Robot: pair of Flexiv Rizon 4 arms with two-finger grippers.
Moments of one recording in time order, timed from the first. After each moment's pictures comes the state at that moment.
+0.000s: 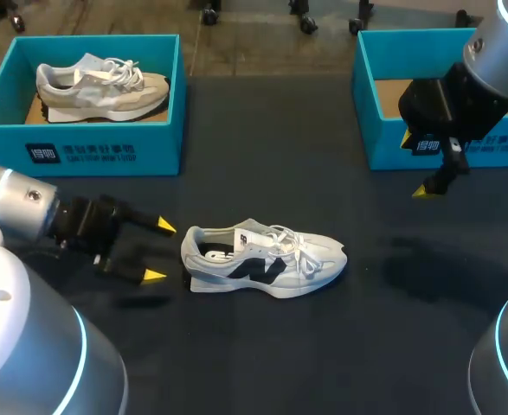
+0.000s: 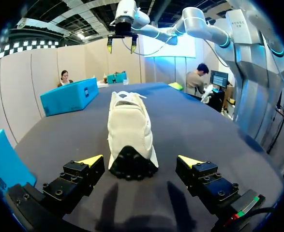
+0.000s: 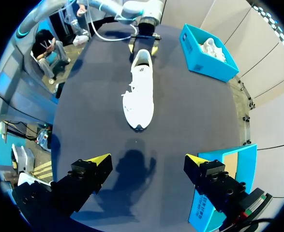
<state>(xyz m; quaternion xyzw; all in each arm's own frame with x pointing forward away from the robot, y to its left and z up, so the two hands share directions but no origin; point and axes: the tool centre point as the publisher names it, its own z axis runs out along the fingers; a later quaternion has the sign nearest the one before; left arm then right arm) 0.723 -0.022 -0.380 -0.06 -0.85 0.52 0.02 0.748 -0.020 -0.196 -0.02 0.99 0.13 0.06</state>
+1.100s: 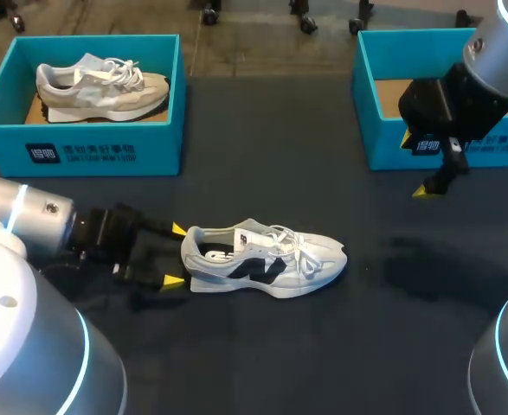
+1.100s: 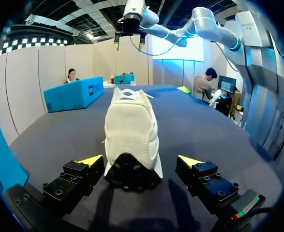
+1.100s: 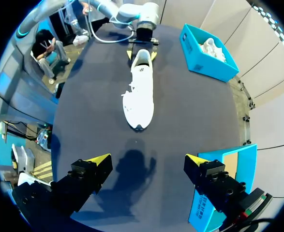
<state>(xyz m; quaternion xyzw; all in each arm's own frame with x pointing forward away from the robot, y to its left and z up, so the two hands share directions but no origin) 0.722 -0.046 -0.393 -0.02 -0.85 0.53 0.01 0.749 -0.020 -0.196 -0.02 0.99 0.13 0.06</state>
